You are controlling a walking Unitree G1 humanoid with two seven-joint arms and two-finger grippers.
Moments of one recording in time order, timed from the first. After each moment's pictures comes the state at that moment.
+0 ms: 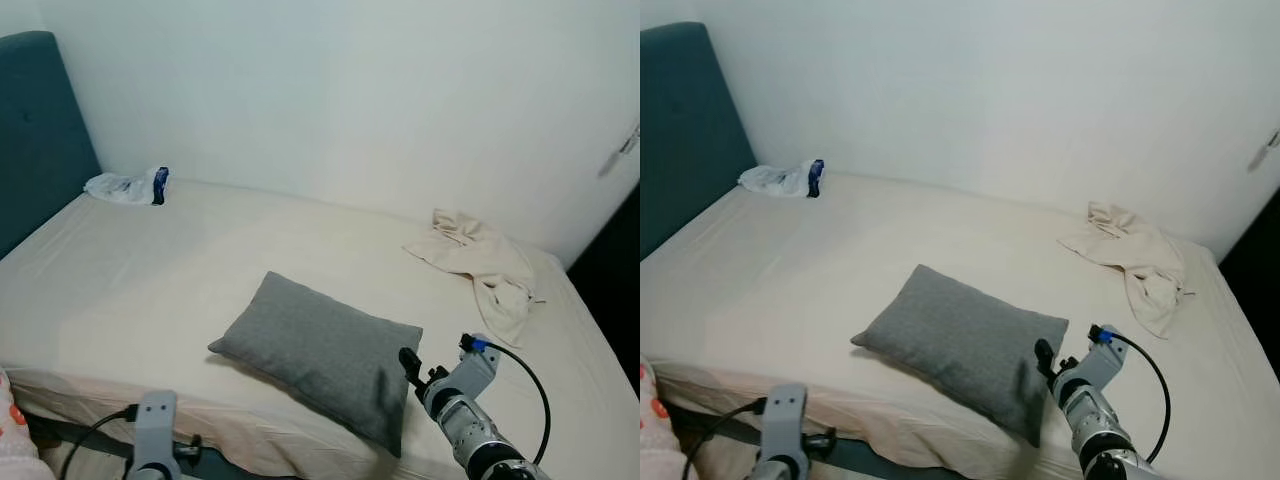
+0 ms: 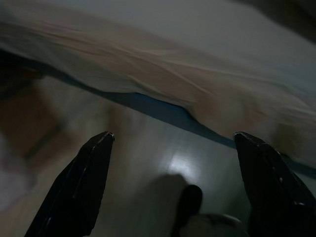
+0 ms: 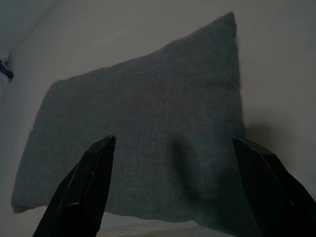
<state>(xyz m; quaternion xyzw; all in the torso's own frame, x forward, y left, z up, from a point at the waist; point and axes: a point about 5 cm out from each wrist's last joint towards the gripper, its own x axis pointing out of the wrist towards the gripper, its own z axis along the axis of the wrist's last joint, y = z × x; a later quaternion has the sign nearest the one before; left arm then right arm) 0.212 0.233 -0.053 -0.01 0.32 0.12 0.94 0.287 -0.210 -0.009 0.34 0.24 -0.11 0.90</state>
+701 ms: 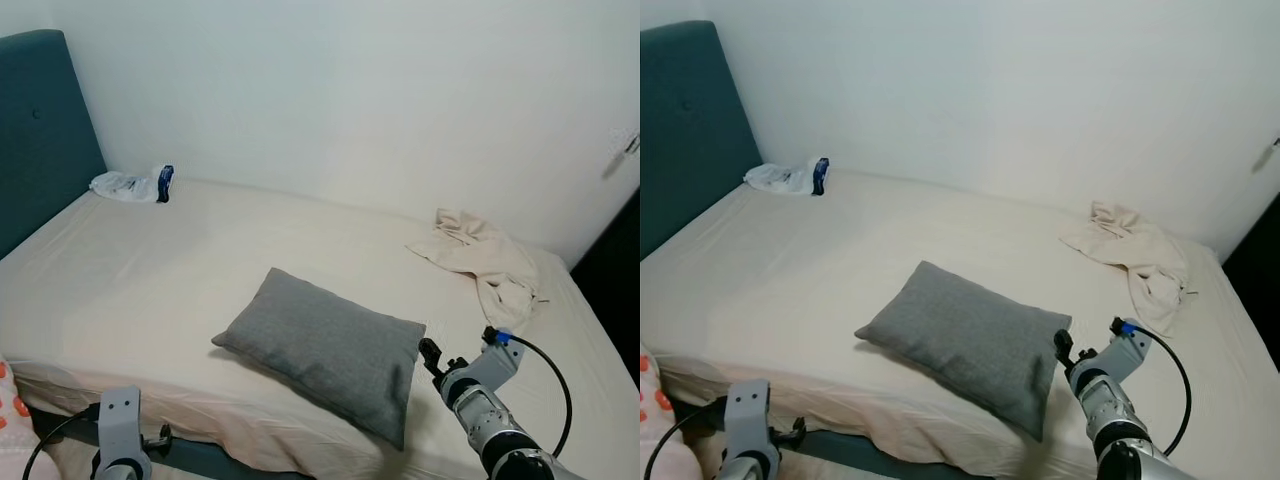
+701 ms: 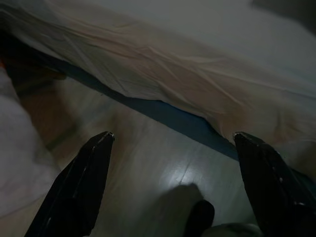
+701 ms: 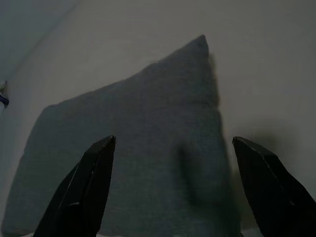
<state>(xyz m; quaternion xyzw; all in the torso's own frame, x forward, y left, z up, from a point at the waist) 0.210 0.258 -0.045 -0.01 0.29 0.17 0.94 0.295 -0.230 0.004 0.35 0.22 -0.14 0.90</state>
